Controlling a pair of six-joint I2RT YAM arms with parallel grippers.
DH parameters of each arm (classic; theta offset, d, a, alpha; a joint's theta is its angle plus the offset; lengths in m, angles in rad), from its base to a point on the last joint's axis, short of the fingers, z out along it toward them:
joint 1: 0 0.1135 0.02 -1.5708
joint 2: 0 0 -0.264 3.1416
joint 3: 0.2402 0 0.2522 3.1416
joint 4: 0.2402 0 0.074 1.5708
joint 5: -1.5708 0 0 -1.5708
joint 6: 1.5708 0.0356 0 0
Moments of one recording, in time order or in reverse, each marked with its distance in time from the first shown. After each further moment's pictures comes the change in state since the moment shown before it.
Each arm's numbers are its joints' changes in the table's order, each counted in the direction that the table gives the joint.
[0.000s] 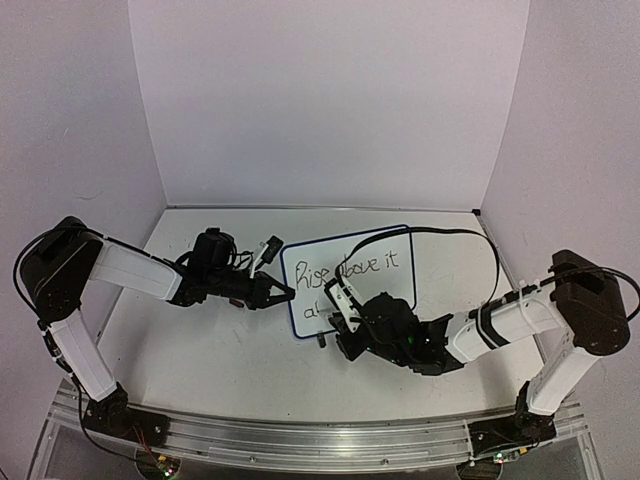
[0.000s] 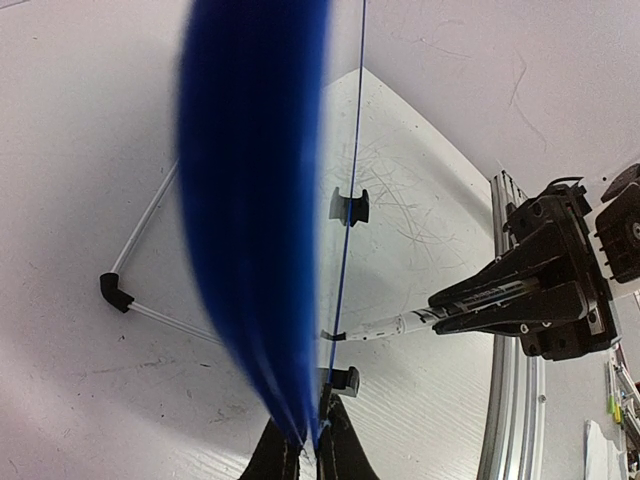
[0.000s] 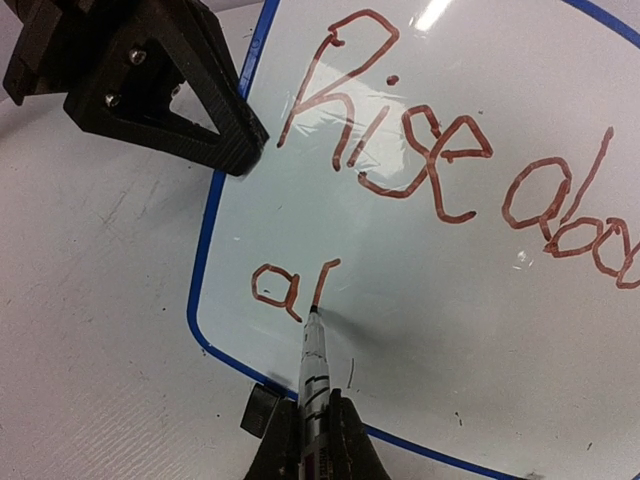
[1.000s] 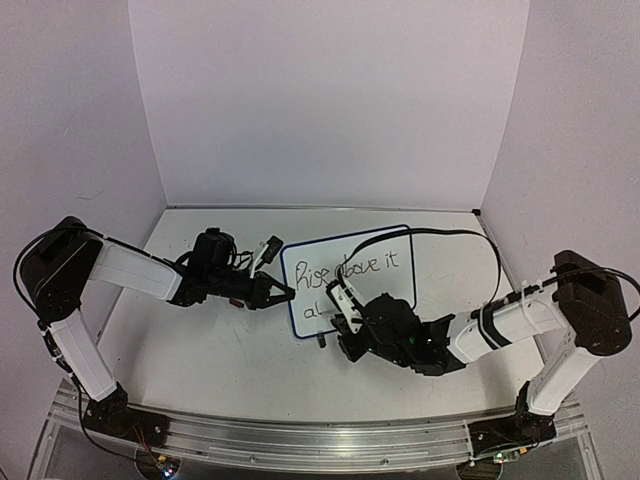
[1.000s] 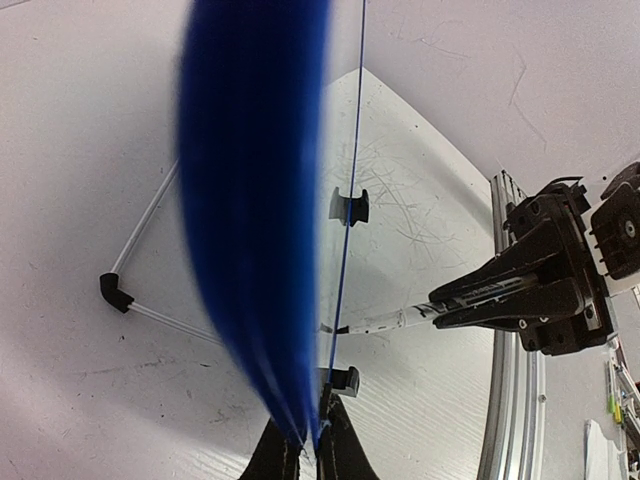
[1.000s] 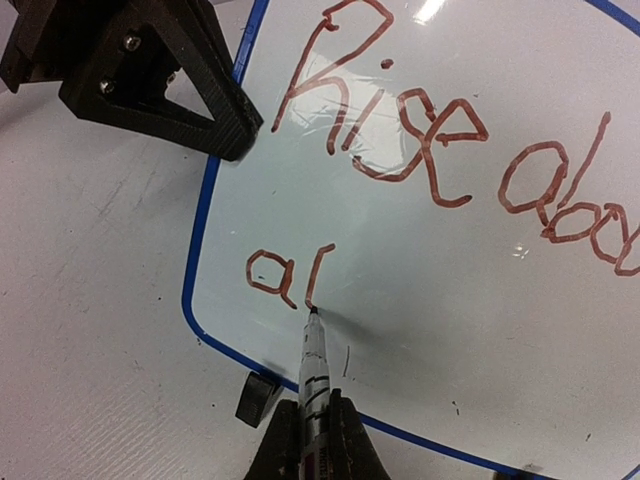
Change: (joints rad) left arm 0.000 0.000 0.000 0.000 0.000 0.001; right arm 0.001 -0.012 -0.010 0.021 -0.003 0.005
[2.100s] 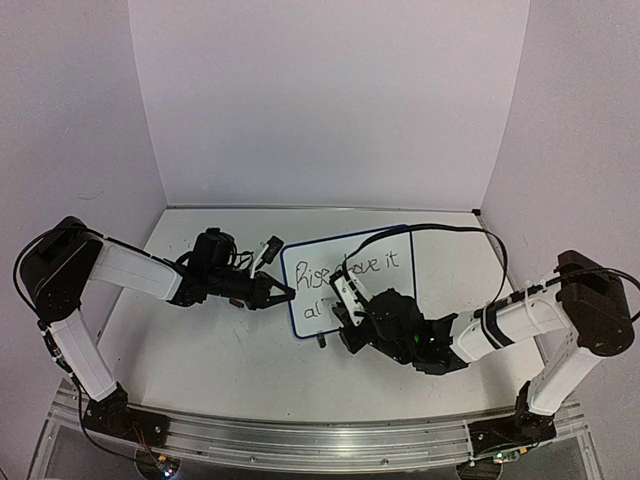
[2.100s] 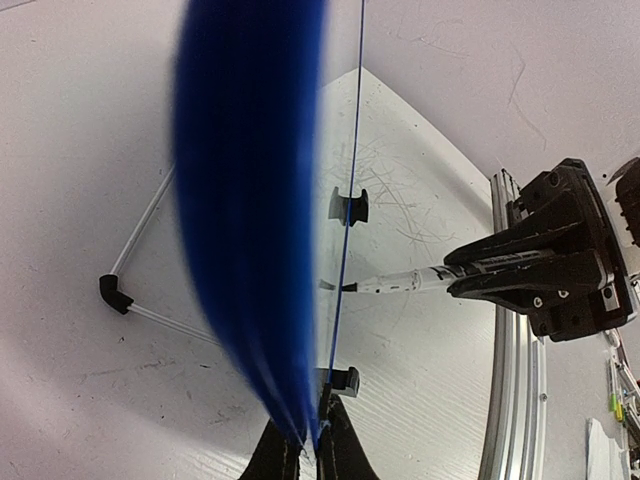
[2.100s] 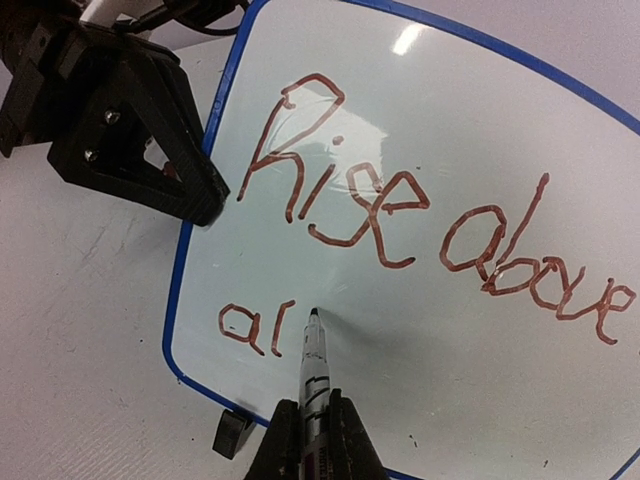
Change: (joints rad) left arm -0.001 0.000 0.001 0.000 0.000 0.007; right arm -0.001 -0.016 -0.008 -0.089 -0.057 -0.058
